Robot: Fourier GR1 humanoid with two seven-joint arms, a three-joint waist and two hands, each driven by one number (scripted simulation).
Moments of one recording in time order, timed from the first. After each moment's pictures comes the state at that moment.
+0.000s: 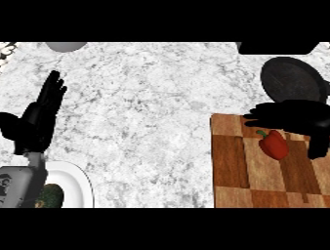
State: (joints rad) left arm -0.22 0.28 -0.01 -1.45 0.11 0.16 0.05; right arm -0.56 -0.79 0.55 -1.16 0.84 0.35 -0.77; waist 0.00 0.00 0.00
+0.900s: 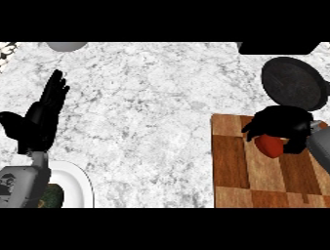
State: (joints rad) left arm -0.23 0.24 0.02 -1.46 0.07 0.13 0.07; right arm -0.57 -0.63 0.52 -1.00 1.10 0.31 -0.83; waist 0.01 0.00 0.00
